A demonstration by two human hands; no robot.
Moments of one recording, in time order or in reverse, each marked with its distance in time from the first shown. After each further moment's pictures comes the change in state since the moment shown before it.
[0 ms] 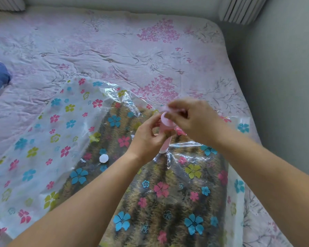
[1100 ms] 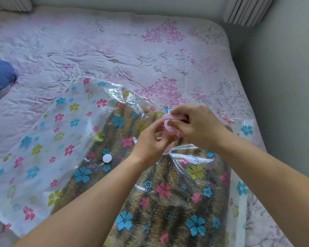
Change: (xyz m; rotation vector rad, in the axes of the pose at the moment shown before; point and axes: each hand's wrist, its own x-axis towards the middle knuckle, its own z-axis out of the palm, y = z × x) left_hand -0.007 -0.010 -0.002 -0.035 -0.014 -0.081; right_hand -0.003 -0.001 0.008 0.053 -0.052 0.058
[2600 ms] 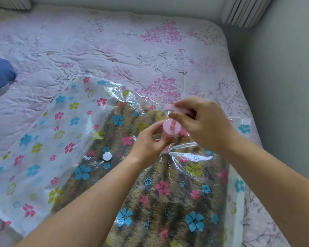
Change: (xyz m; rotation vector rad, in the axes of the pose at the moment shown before) left_hand -0.009 -0.003 -0.002 -0.047 0.000 0.018; right_hand -0.016 -0.022 -0.012 0.078 0.141 -0.040
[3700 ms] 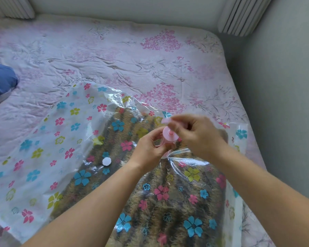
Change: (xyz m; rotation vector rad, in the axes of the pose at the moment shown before) left_hand -0.001 0.004 0.001 0.084 -0.026 -0.044; right_hand -0.009 0.015 0.014 0.239 -0.072 0.109
